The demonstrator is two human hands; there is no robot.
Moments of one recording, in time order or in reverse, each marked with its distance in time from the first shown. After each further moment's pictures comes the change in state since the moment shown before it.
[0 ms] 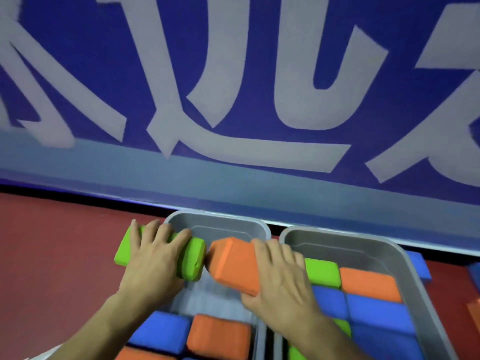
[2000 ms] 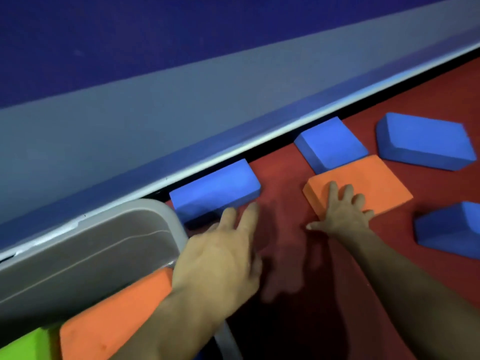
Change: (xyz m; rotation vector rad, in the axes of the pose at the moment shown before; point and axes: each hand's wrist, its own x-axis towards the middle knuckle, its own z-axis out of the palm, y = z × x) left_hand 0.157 0.612 0.175 -0.292 -0.282 0.749; right_hand -0.235 0.682 0.171 -0.137 -0.410 1.324
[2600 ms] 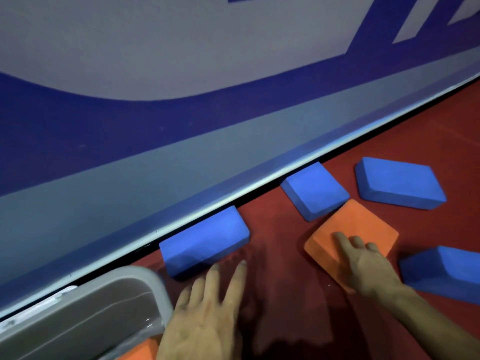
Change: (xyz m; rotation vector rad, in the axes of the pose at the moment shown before) left_hand 0.007 -0.008 0.005 -0.035 -0.234 -0.050; right_hand -0.016 0.062 -0.046 -0.099 0.036 -0.265
